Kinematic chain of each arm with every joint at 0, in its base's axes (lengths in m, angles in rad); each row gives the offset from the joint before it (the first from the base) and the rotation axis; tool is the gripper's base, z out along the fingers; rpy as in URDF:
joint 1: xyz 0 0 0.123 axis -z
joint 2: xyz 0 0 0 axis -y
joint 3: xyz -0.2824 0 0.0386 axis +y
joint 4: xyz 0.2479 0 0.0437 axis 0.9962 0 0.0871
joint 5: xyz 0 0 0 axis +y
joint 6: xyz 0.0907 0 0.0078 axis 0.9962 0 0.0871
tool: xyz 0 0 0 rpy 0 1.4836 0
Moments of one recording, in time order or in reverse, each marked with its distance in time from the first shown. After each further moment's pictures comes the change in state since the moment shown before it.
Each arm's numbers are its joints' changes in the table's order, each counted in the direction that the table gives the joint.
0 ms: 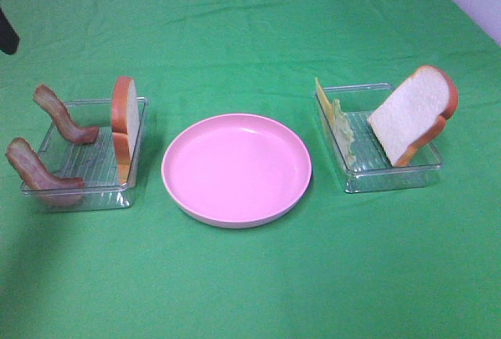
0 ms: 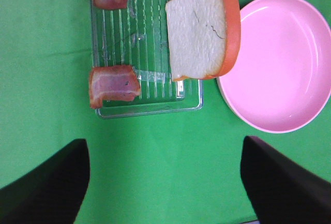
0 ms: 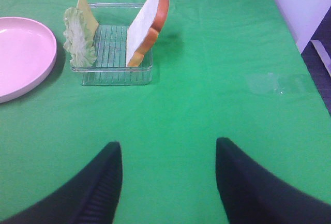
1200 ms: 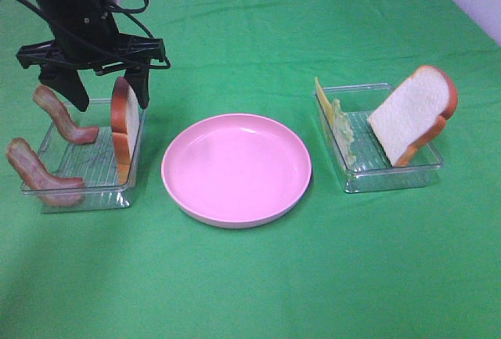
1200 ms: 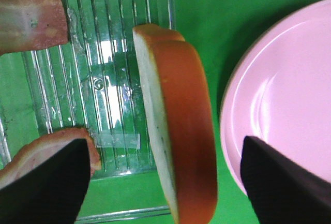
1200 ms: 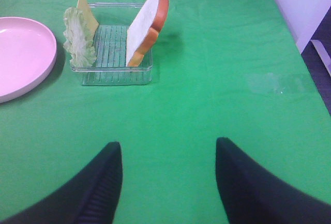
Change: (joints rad) left arm 0.294 -0.558 -0.364 0.238 -0.020 -0.277; right arm 0.000 0.000 0.000 0.000 0.000 0.000
